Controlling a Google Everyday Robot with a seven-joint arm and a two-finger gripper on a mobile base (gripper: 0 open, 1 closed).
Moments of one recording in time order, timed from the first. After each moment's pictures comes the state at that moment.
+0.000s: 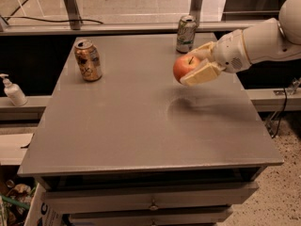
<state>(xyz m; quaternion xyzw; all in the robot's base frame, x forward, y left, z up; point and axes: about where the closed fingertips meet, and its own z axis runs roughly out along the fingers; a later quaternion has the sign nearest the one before) 0.596 -0.121 0.892 -0.57 0.68 0.22 0.41</state>
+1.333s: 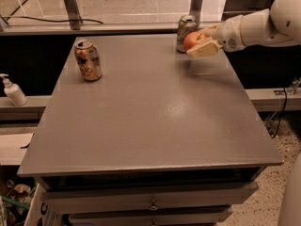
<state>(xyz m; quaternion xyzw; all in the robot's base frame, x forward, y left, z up) 0.739 -0.169 0.891 -0.49 0.71 0.16 0.48</state>
